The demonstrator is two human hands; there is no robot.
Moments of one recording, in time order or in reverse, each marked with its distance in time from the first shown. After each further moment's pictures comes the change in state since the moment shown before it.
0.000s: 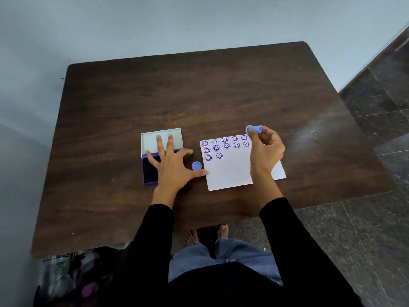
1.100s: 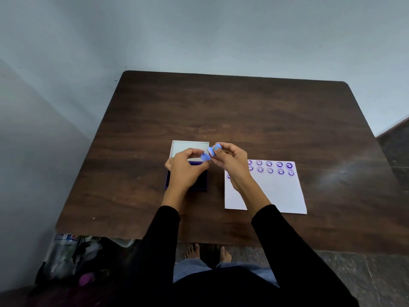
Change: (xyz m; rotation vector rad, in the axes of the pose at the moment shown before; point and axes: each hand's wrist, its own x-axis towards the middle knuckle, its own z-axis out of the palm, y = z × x) left_hand -0.003 0.000 -0.040 -0.603 0.291 -0.173; right_hand -0.051 -0.006 0.076 -0.052 -0.827 0.310
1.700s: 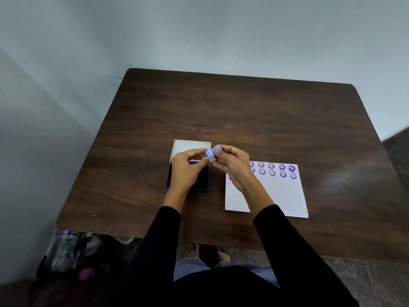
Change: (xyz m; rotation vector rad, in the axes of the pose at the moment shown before) left_hand 0.001 -0.002 0.005 -0.234 0.004 0.016; right_hand 0.003 -0.004 -0.005 0.063 -0.084 0.108
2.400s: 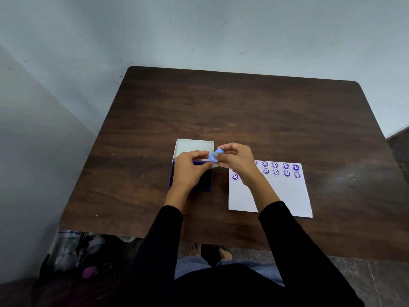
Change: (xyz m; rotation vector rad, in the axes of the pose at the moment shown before) left_hand 0.003 -0.004 -0.005 0.108 -0.064 -0.069; right_hand 0.005 -0.009 0.001 -0.405 0.047 -0.053
